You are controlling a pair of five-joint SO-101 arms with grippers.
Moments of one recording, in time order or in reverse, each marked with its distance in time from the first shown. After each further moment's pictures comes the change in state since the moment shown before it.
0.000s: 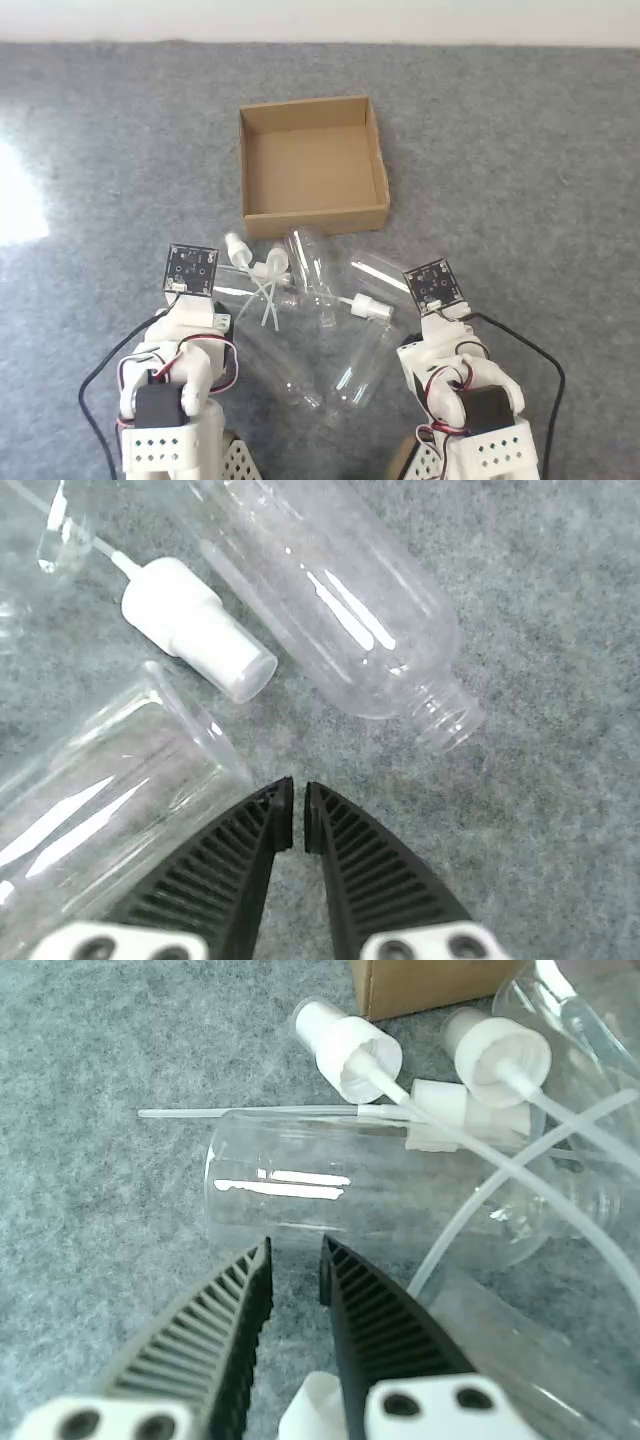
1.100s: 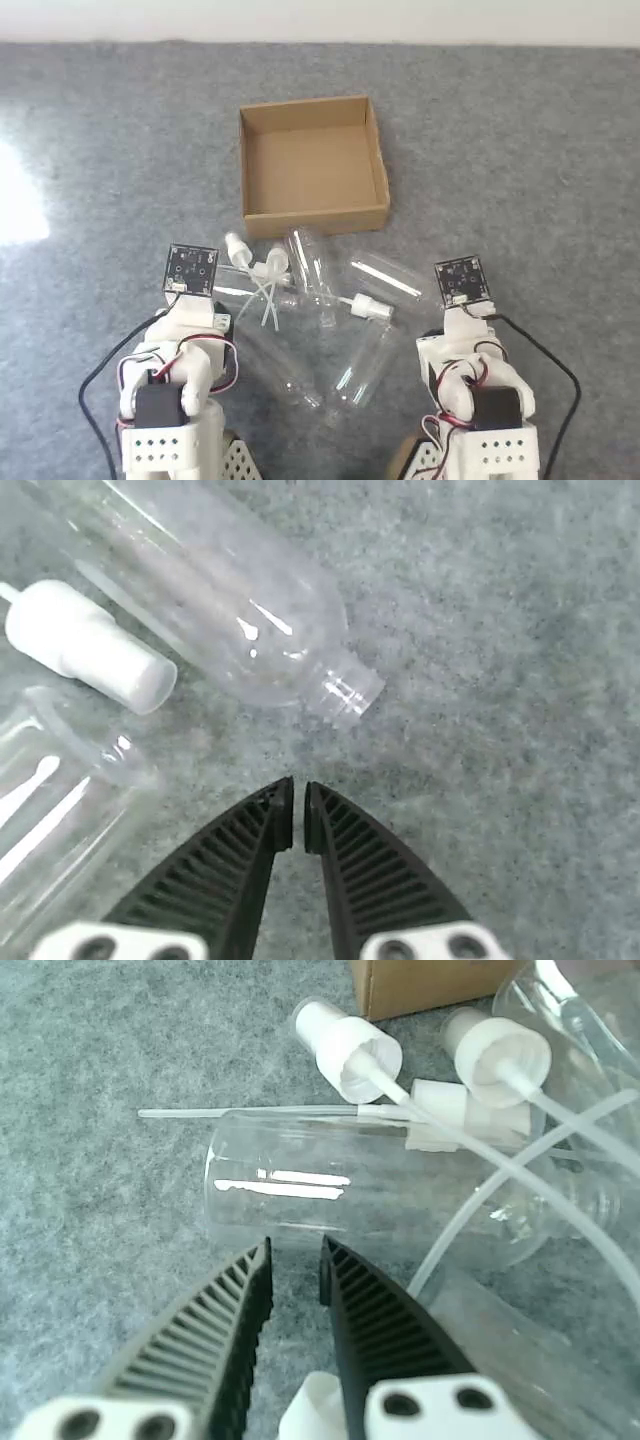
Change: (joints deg) left arm 0.0 0.0 0.0 0.0 0.0; right arm 9.7 -0.1 -0.4 0.0 0.0
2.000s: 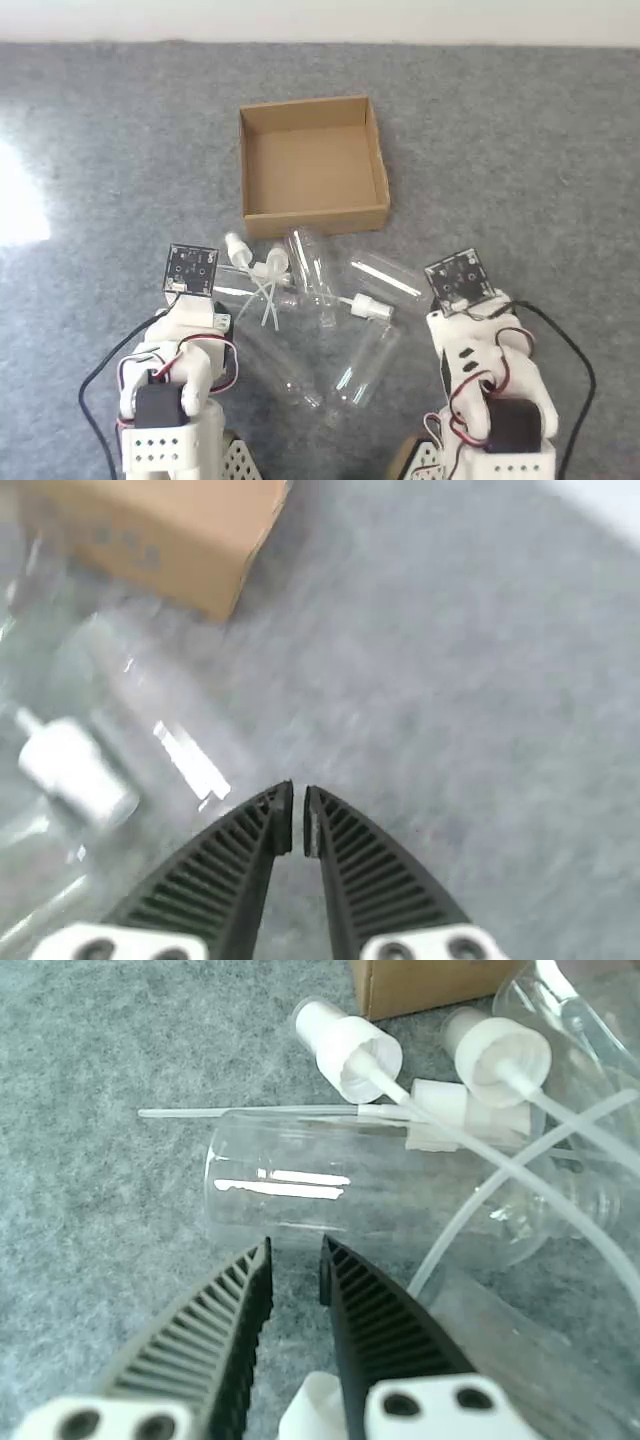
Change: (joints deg) left arm 0.0 0.0 0.0 0.0 0.0; right arm 2.7 -0.6 -15.1 -7.7 17.6
